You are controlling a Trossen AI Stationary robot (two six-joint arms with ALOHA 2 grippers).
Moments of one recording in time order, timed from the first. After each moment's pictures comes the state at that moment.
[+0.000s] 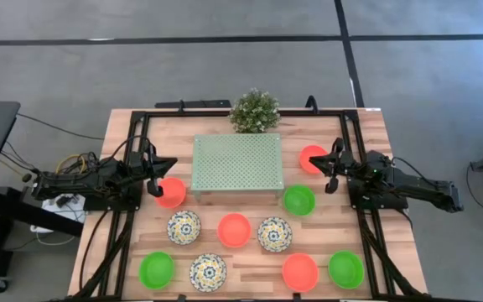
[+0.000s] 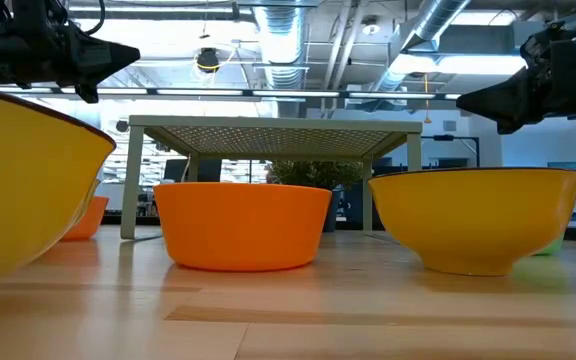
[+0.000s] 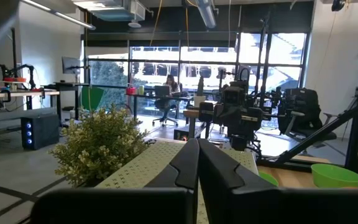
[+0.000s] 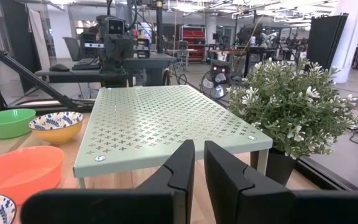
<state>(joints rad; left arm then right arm) 0.00 0.02 0.01 0.26 -0.26 0.04 -0.24 0.00 0.01 0.01 0.05 -0.03</state>
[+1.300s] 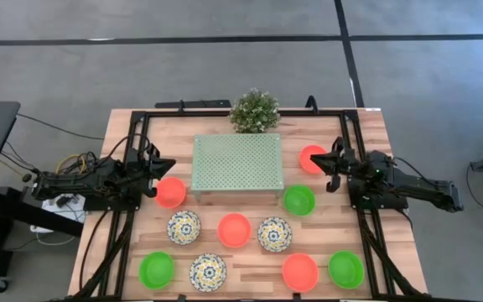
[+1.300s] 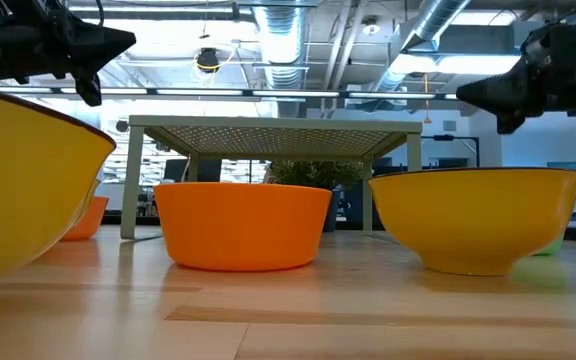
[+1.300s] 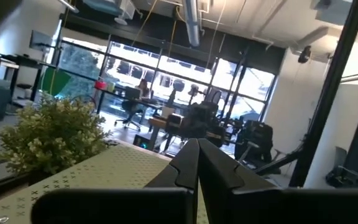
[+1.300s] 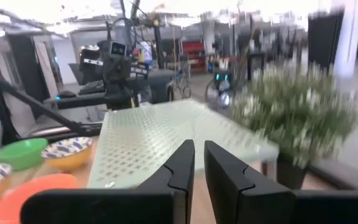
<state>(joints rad) 0.00 0.02 0.01 0.31 -0.18 -0.22 -0.24 0.00 0.01 0.09 0.05 0.05</state>
